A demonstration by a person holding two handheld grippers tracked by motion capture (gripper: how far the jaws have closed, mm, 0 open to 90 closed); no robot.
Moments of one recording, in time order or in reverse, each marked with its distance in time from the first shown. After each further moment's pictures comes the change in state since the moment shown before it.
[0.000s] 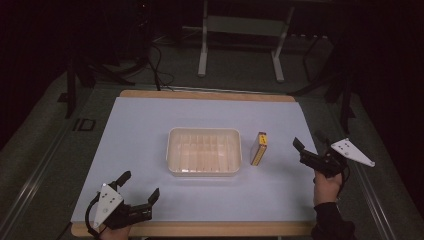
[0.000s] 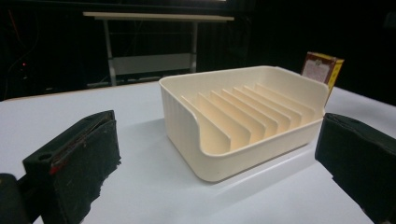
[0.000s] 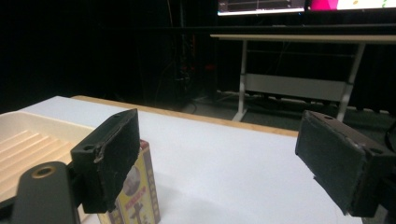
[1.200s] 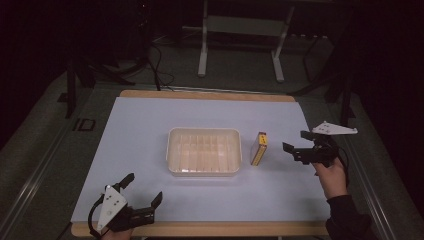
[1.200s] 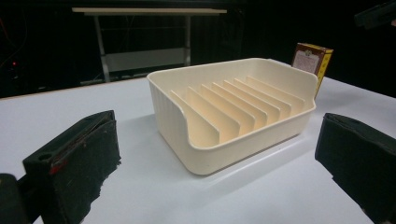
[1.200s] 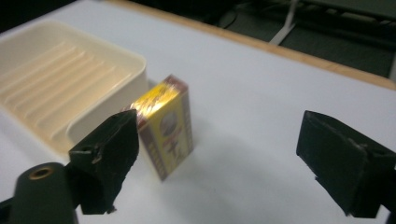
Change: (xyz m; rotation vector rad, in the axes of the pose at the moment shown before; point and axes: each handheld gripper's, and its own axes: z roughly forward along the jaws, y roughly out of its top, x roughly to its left) left arm -0.008 0.000 -0.003 0.020 -0.025 0.023; right arm 0.005 0.034 0.030 0.453 0.175 -0.064
